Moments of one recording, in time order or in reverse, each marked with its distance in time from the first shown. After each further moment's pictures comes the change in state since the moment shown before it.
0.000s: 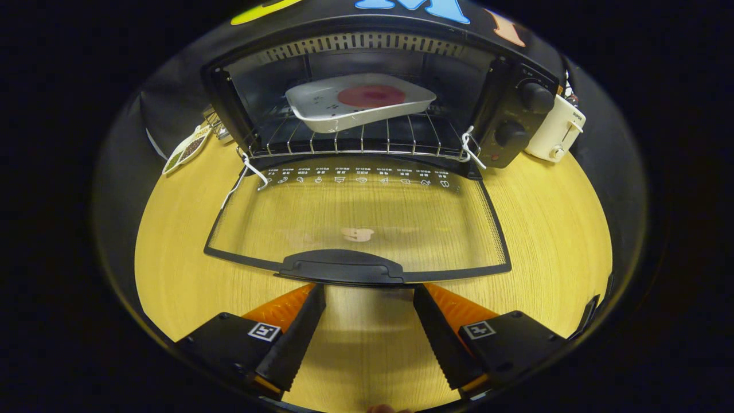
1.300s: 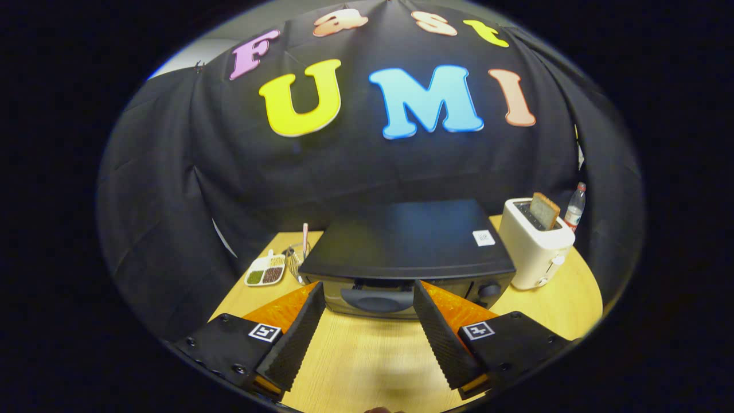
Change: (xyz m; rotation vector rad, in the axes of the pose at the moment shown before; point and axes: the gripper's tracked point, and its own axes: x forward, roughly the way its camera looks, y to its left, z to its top) arm -0.207 -0.012 0.150 -0.009 -0.674 0.249
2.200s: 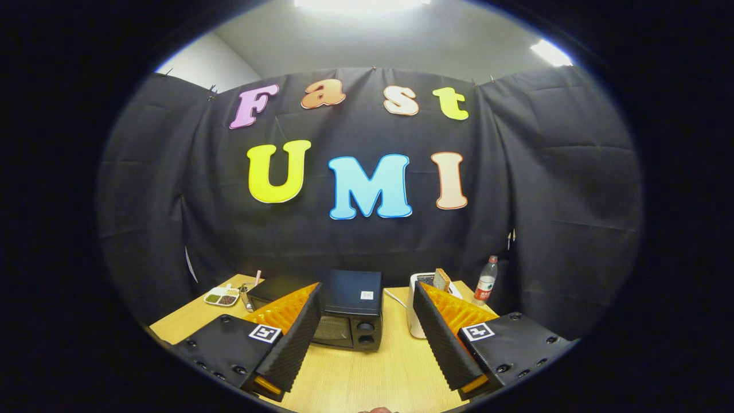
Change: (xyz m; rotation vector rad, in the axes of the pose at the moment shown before) arm -0.149 -0.126 0.048 -0.110 -0.333 -0.179
